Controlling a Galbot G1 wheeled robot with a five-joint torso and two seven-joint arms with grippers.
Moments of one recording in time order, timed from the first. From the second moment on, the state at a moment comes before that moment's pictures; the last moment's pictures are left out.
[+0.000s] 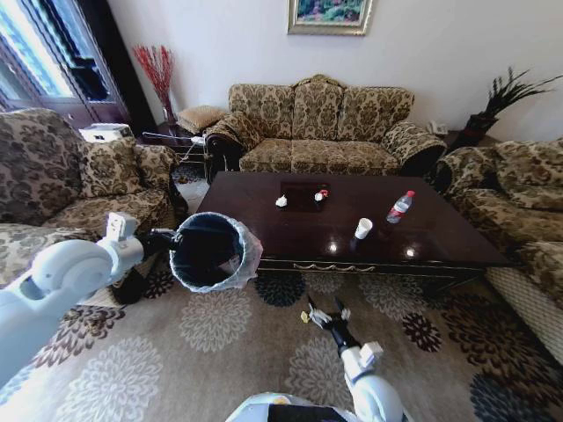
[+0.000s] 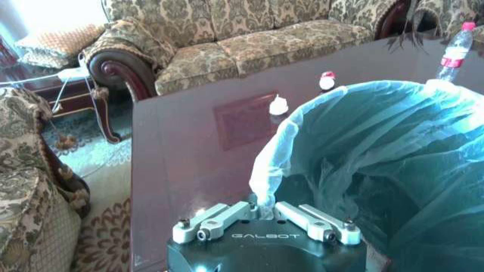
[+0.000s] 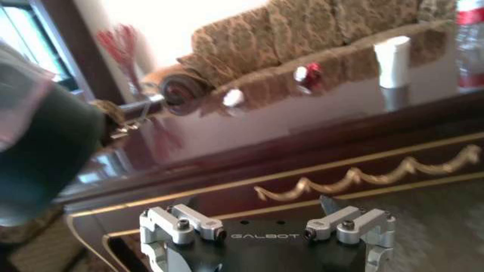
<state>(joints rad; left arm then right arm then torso) 1.41 -0.41 -0.90 -2.17 -1.12 0.71 -0.04 -1.61 1.19 0.28 1.86 0.55 0.14 0.06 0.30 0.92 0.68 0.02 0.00</state>
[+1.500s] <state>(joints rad) 1.70 -0.81 -0.80 -2.08 -0.70 0.66 0.04 -1.17 1.28 0.25 1.02 0.51 0.17 0.04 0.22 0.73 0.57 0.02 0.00</state>
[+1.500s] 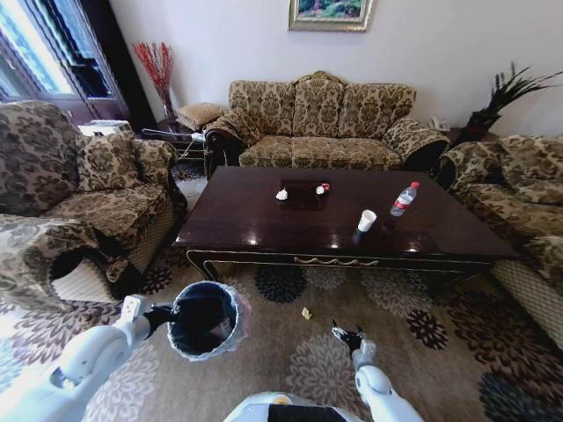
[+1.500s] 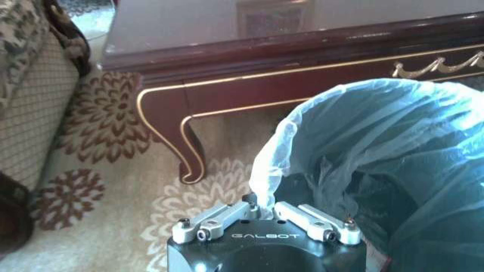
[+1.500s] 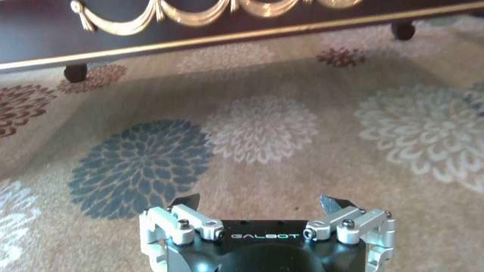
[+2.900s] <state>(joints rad) 1.54 -0.84 -0.63 -1.98 -0.62 0.64 0.06 -0.94 1.44 0.26 0.64 0.37 0.18 -0.05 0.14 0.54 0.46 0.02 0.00</state>
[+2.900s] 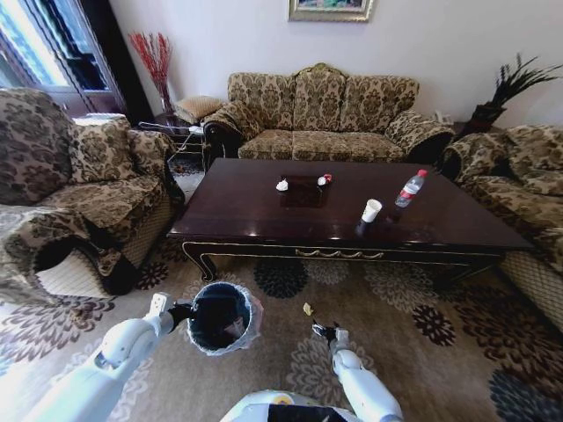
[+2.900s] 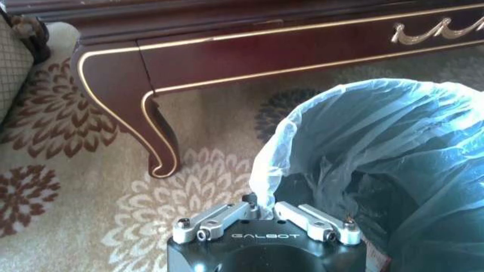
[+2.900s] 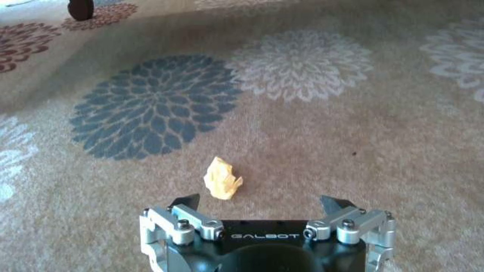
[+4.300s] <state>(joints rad) 1.56 -0.84 -0.65 -1.99 -0.62 0.62 0.06 -0.97 1.47 0.26 0.63 0.29 0.16 -0.07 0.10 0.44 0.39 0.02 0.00</state>
